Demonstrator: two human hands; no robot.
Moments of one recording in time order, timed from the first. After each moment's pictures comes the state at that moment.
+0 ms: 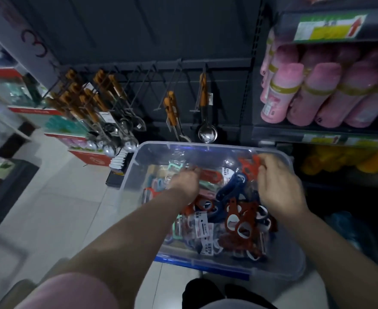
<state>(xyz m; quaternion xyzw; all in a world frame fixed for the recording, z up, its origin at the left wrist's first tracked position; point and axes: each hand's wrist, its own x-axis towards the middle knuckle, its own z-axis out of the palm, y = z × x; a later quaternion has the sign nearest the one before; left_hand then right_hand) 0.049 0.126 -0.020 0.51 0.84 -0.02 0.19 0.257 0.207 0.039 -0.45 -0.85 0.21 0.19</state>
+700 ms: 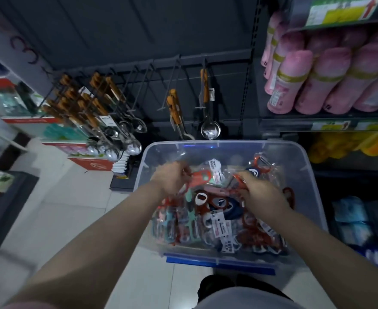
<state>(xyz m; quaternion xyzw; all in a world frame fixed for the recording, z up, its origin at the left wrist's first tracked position) -0.019 0.096 0.025 0.52 0.82 0.00 0.26 0.213 0.169 0.005 -0.44 -0.85 0.28 -0.01</state>
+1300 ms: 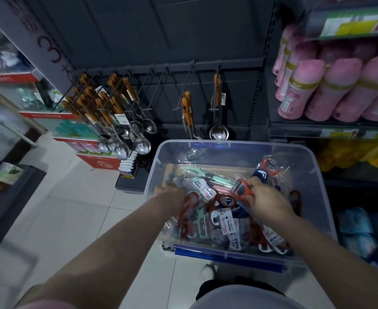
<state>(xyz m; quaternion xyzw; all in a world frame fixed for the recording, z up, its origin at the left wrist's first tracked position) -0.008 0.039 -0.010 0.52 0.79 -0.28 0.19 0.210 0.148 0.010 -0.47 -0.85 0.25 -0.04</state>
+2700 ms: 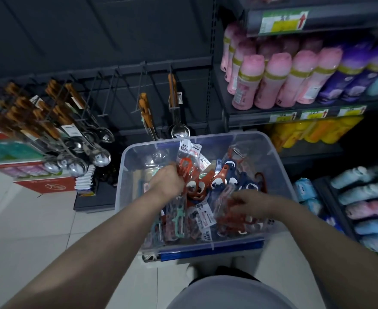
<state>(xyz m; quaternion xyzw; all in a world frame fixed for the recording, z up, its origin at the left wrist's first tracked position) 0.015 0.089 0.011 0.49 0.83 0.10 0.25 0.248 0.143 -0.002 -0.43 -0.78 0.43 -0.18</state>
